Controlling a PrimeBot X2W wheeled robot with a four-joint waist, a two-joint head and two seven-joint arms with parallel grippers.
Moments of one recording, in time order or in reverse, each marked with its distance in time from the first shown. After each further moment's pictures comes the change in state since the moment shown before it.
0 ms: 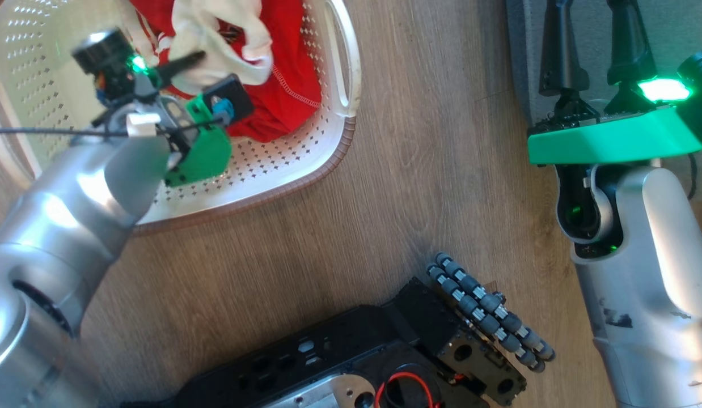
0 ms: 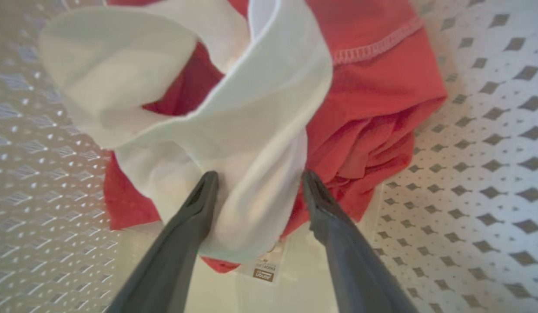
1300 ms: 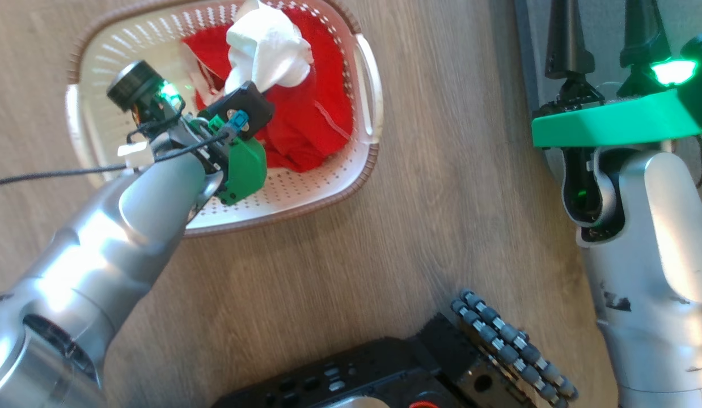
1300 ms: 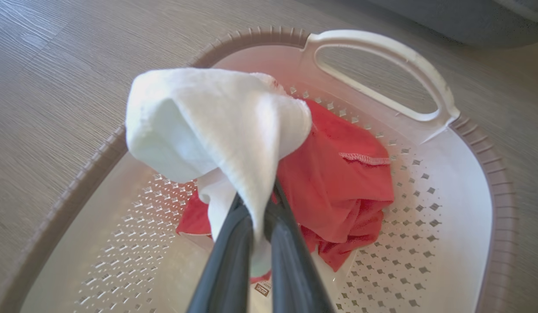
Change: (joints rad) left arm 0.118 -0.002 0.143 -0.188 -0.149 0.068 -0.039; right arm -0.049 0.000 -0.018 0.038 -0.084 0.000 0.000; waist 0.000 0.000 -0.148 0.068
